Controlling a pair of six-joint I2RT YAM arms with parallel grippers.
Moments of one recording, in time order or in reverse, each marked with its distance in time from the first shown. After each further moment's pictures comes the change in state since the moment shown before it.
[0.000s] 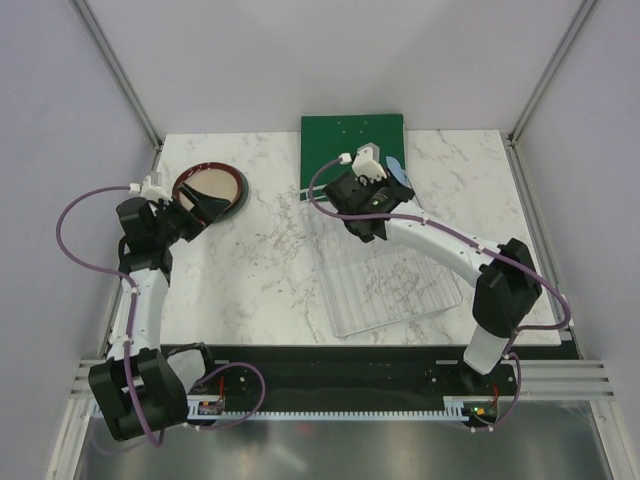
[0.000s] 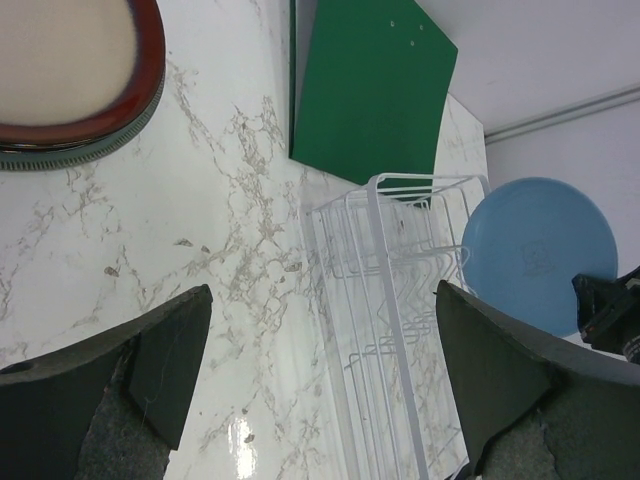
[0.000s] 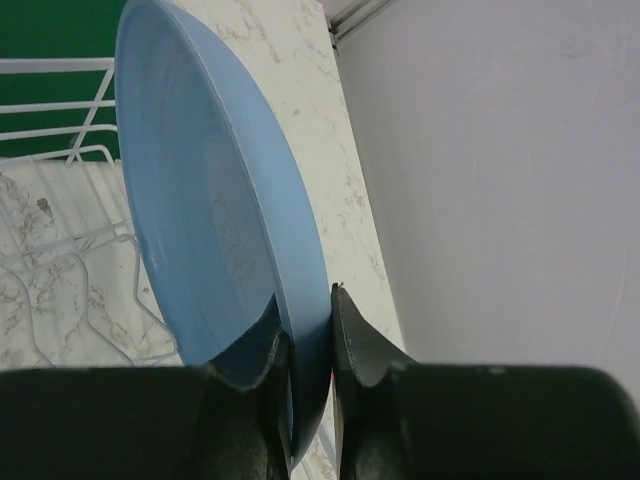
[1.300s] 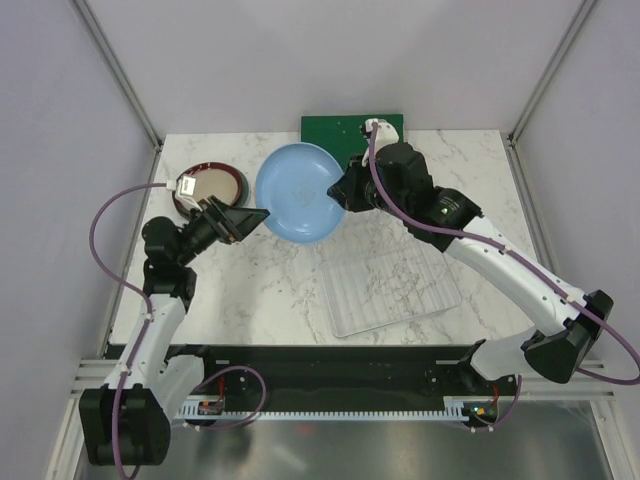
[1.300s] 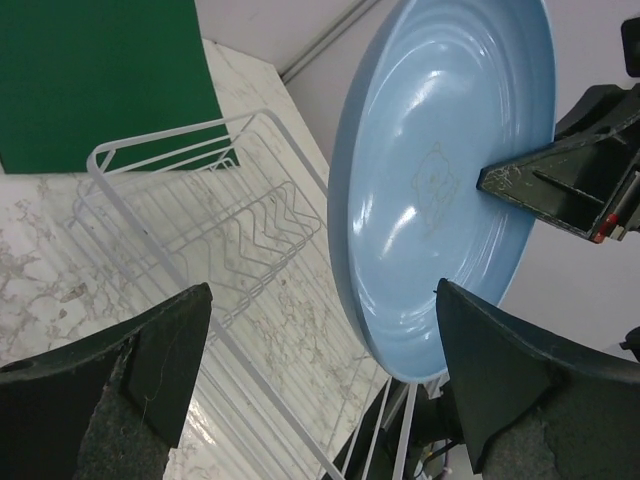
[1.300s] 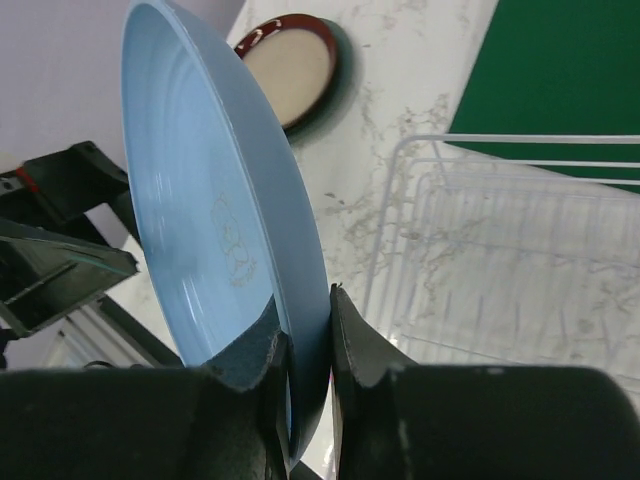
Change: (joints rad) left arm -0.258 -0.164 -0.185 0.466 0.147 -0.242; right arm -0.024 -0.350 0.011 0.275 -1.160 0.294
